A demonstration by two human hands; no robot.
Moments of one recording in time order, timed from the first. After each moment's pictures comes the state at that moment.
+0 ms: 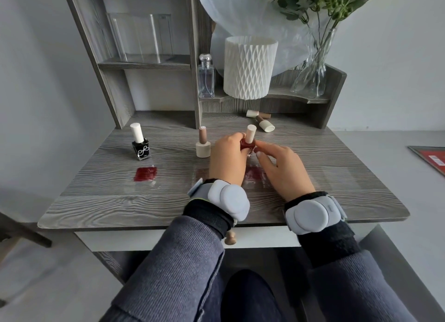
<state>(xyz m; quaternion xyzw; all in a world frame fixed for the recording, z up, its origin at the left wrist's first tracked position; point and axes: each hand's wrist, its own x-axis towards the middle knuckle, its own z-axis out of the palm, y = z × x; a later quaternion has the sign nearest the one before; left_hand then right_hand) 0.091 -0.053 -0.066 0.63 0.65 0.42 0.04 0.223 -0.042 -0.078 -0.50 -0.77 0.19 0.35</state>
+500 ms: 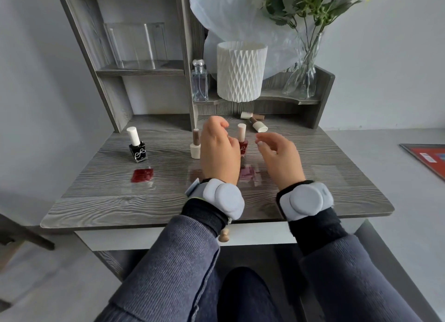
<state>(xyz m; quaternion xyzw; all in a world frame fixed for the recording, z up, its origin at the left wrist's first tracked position) 0.103 -0.063 -0.056 0.53 0.63 0.56 -0.07 0.223 -0.043 -0.057 -0.51 -0.68 0.28 0.45</state>
